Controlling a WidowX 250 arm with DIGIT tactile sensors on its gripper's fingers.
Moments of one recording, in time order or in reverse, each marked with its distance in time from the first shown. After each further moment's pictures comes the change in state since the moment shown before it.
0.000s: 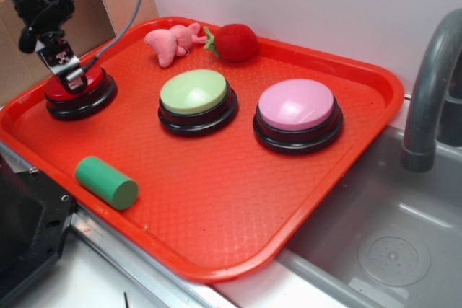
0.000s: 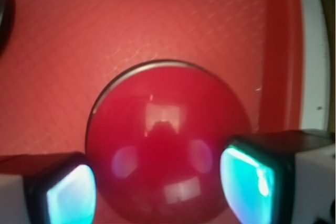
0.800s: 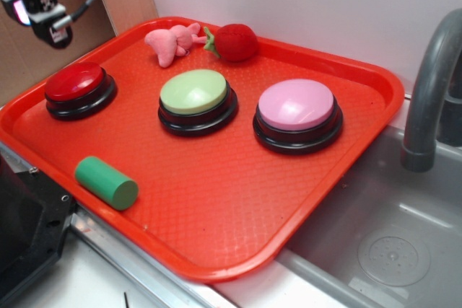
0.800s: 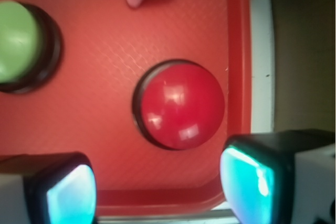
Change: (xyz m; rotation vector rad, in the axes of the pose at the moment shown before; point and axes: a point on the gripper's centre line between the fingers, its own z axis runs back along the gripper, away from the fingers) arm -0.001 -0.021 0.062 0.047 0.094 0.133
